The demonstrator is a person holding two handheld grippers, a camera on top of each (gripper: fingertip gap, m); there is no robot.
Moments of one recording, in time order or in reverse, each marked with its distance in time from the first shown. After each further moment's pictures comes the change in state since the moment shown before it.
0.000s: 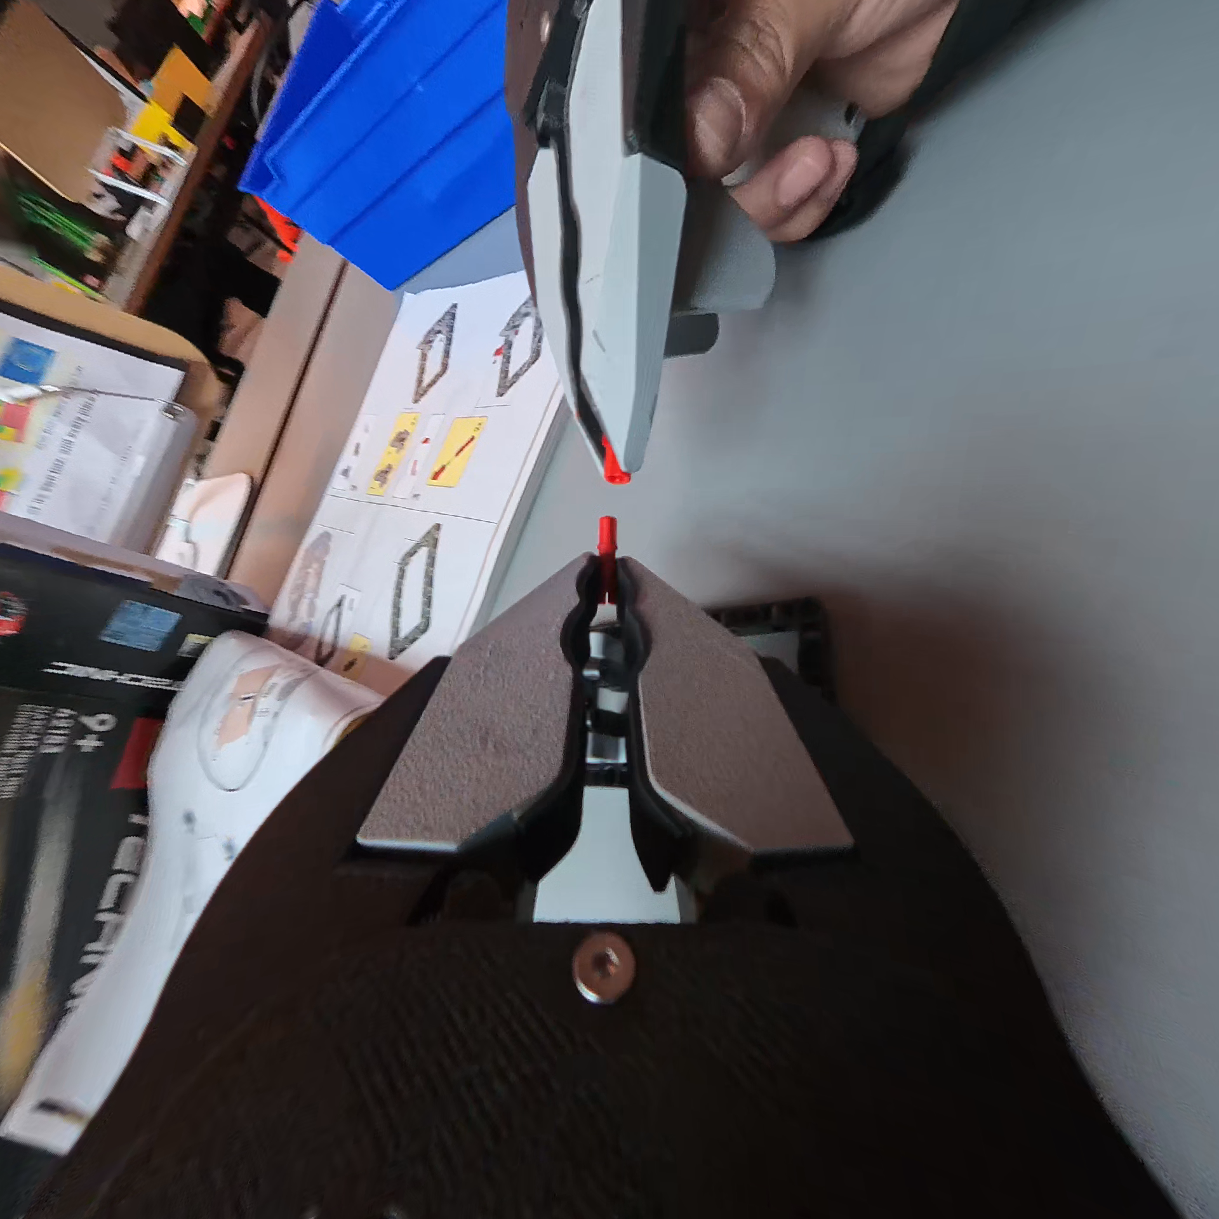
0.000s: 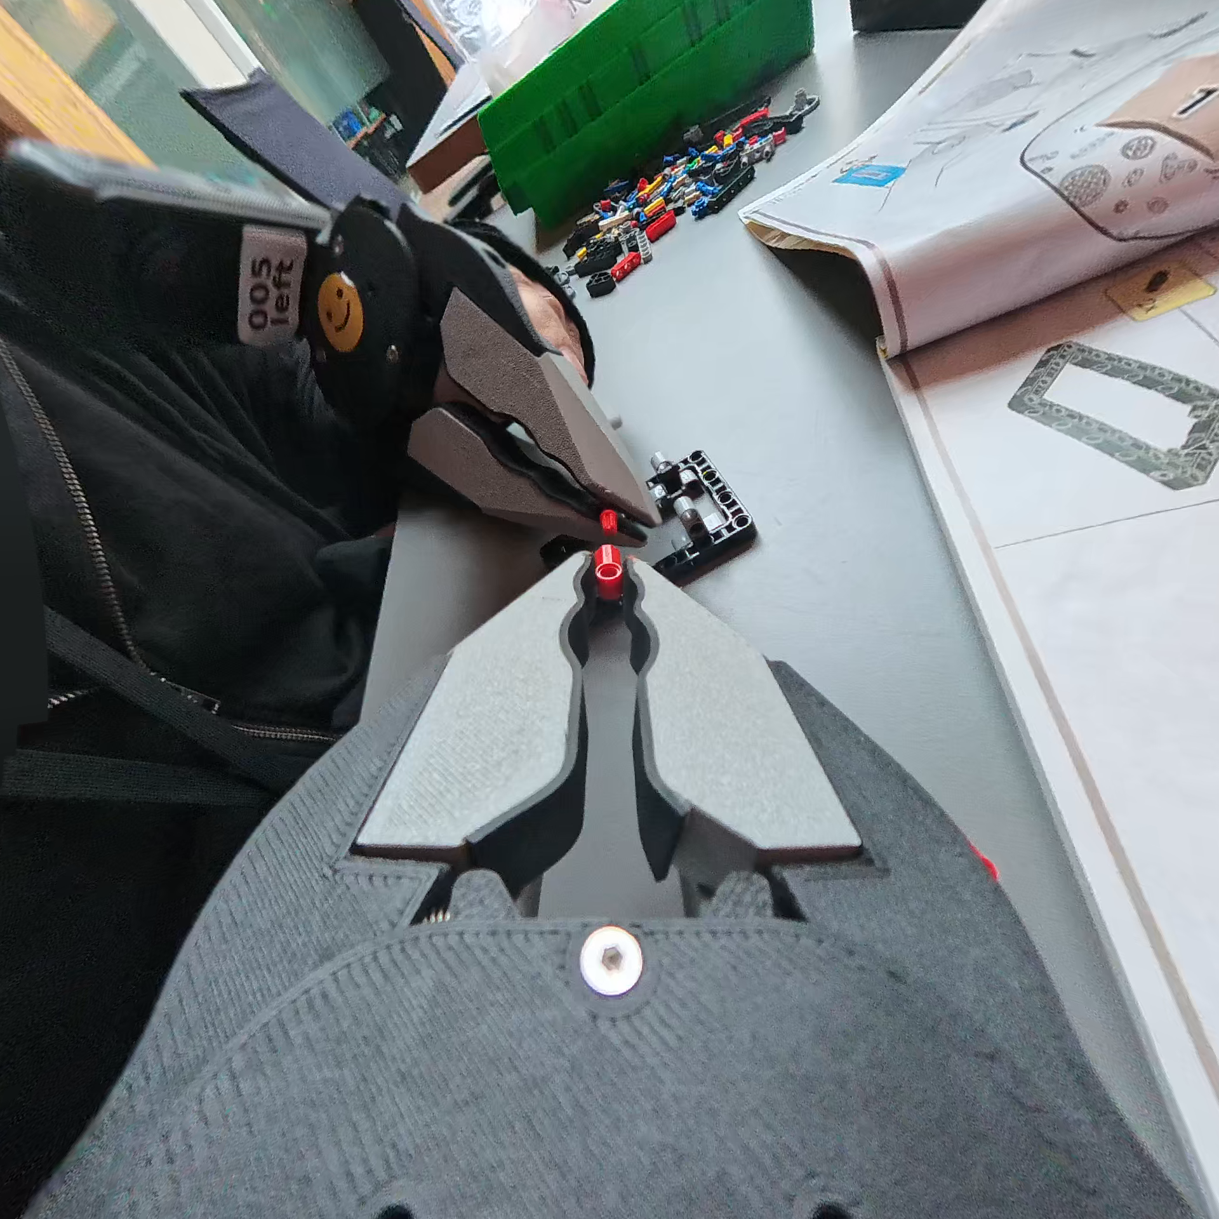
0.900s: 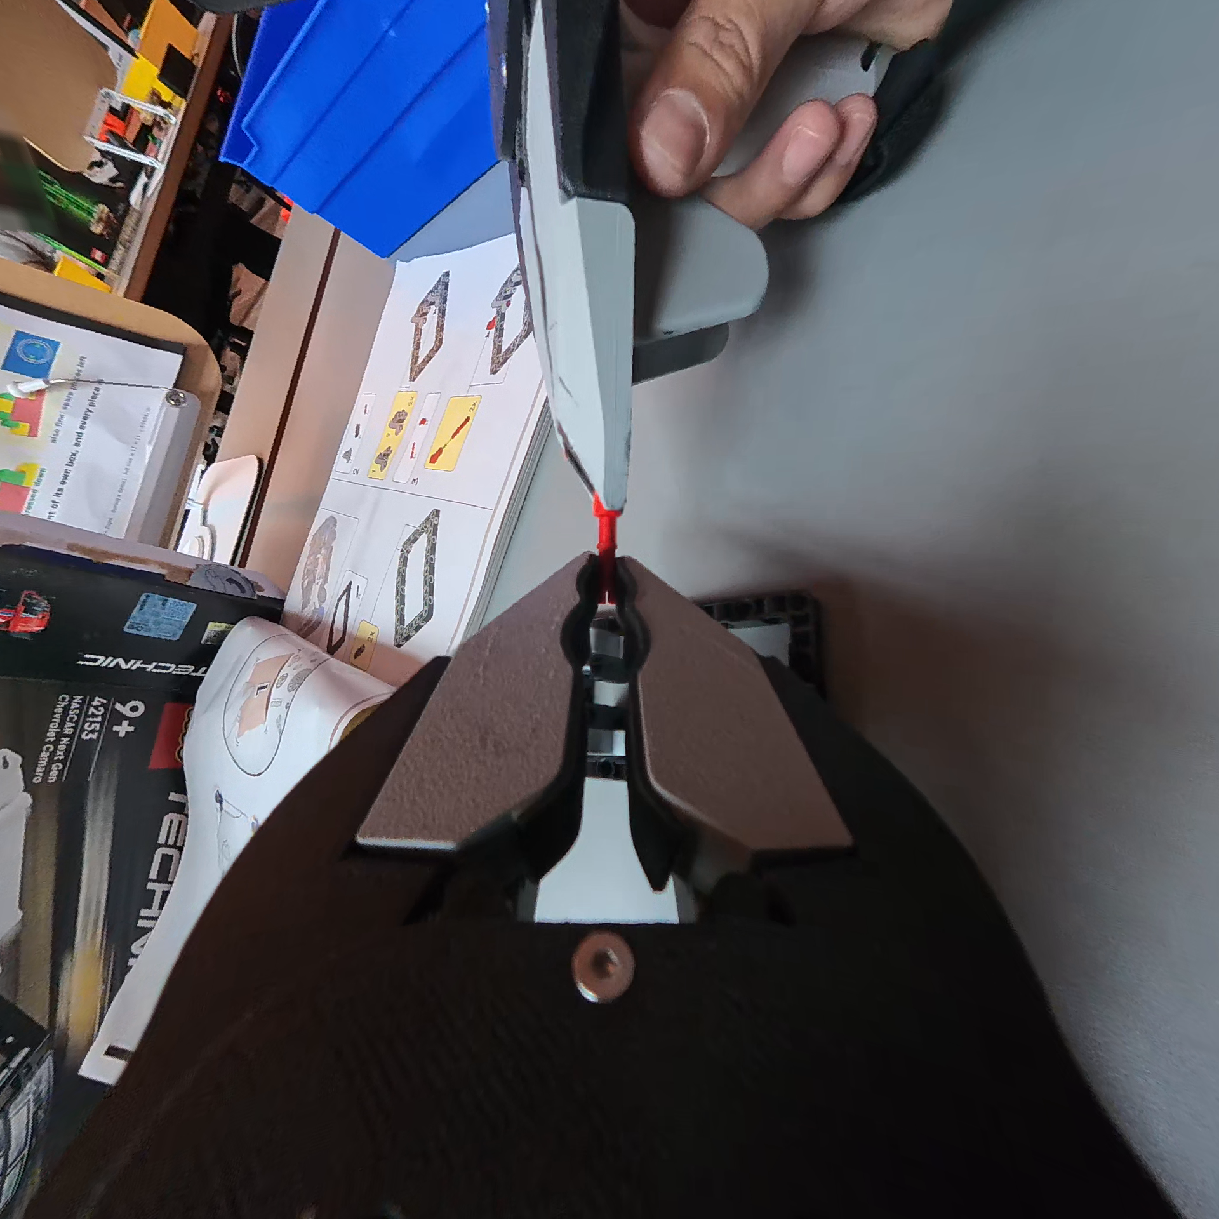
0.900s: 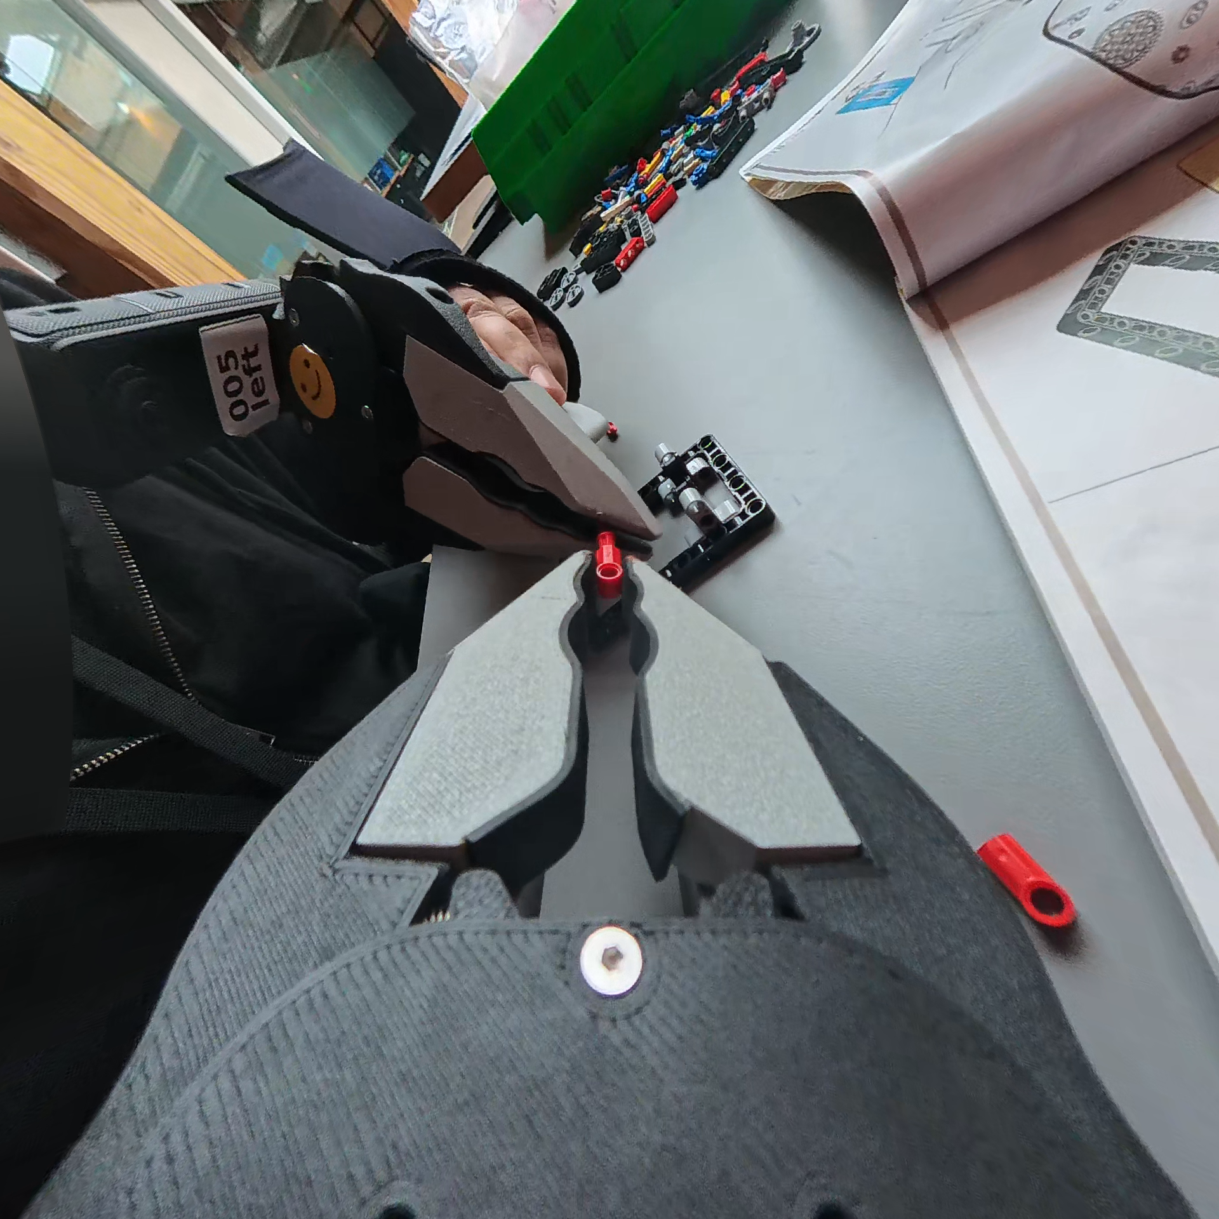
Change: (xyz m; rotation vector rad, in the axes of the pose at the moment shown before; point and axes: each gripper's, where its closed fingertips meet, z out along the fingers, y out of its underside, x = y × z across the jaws) left arm 0.004 0.003 0.002 -0.079 -0.018 0.043; right arm 0.002 0.003 0.010 -0.009 -0.060 0.172
